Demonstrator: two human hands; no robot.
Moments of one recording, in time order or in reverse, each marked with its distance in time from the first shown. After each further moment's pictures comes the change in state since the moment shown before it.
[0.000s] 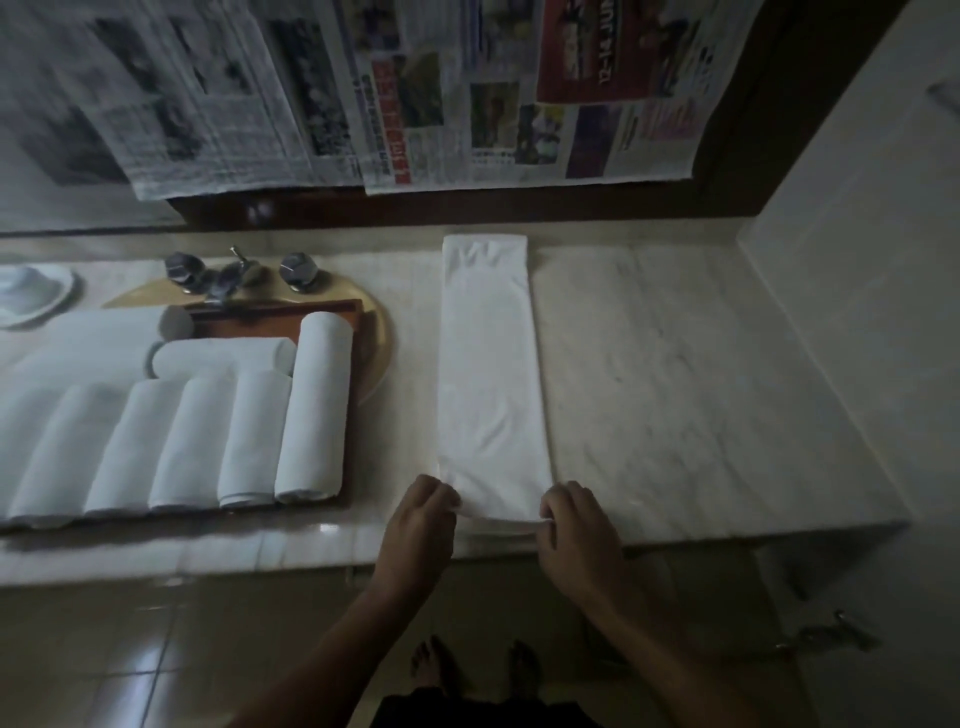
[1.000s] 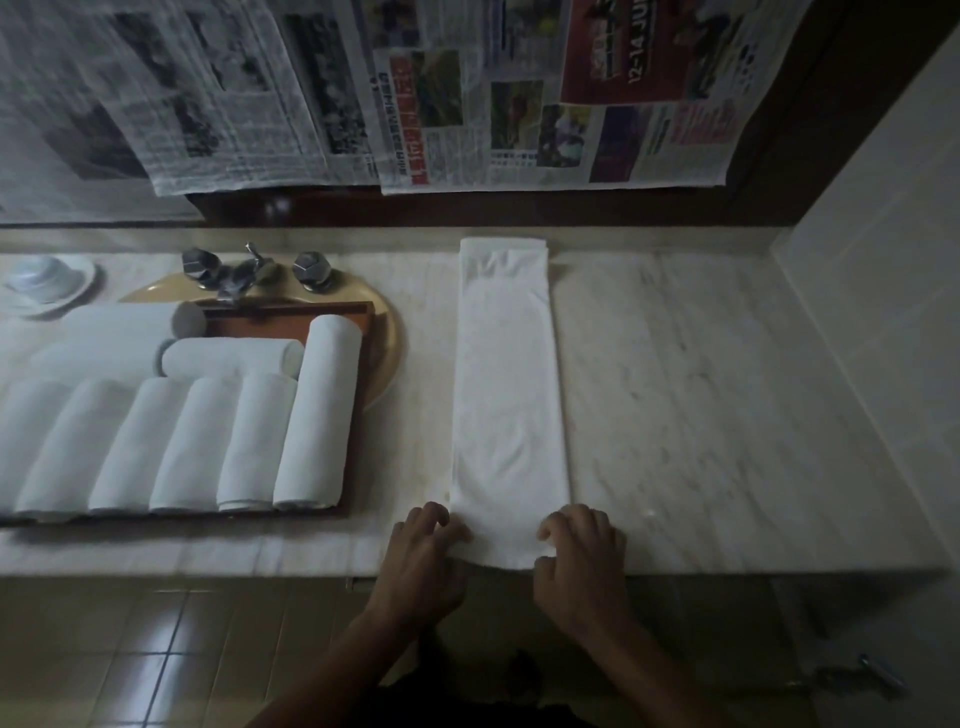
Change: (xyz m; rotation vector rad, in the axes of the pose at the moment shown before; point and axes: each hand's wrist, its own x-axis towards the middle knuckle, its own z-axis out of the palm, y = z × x) left_hand -0.013 -0.005 0.015 0.191 -0.235 -0.099; right_hand 0.001 0.005 0.000 -0.080 -0.032 0.018
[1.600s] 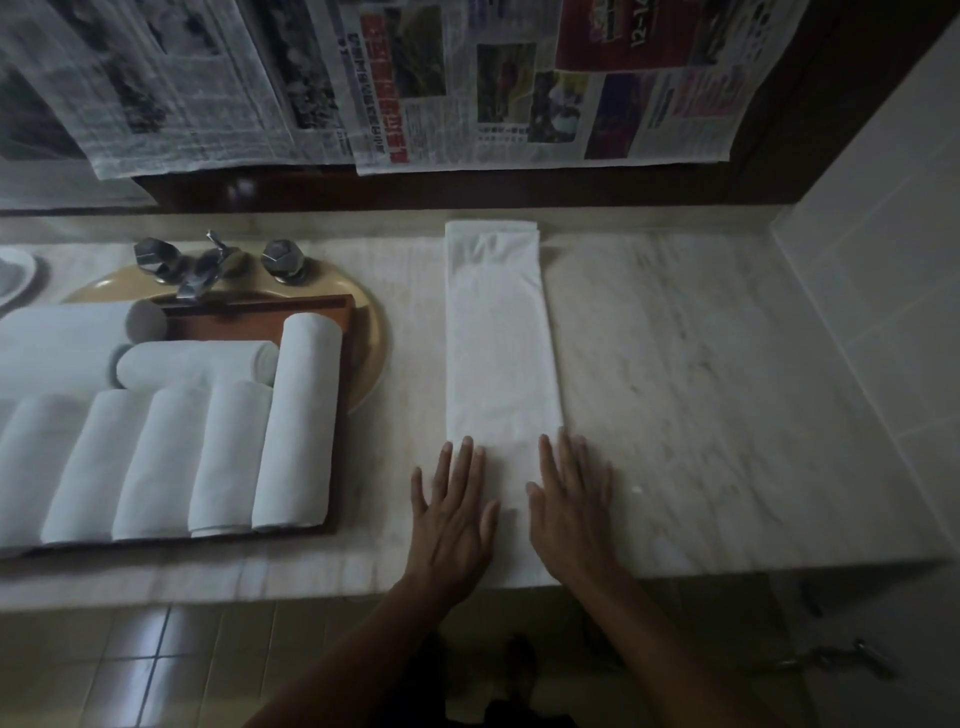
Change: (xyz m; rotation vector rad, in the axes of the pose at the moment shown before) left_hand 0.062 0.011 0.027 0.123 -0.052 0.005; right_hand 0.070 0.010 0.040 -0.262 -0.076 0.080
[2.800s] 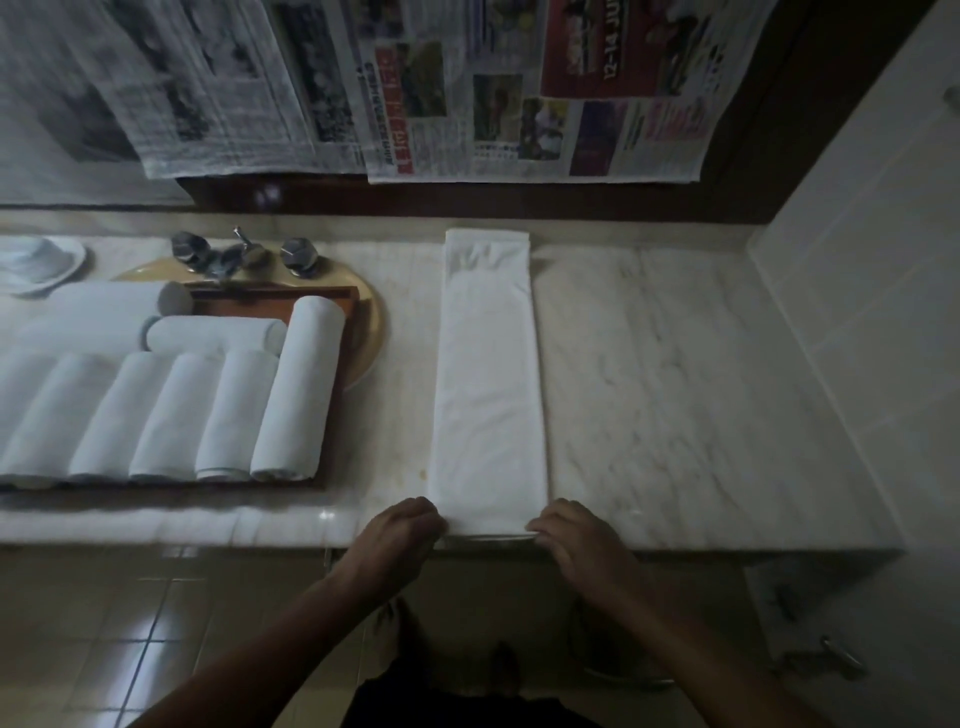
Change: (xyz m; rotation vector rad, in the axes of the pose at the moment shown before) left_hand -0.066 -0.014 -0.034 -0.137 0.019 0.274; right_hand -0.064 0.075 -0.025 0.387 -0.109 -0.434
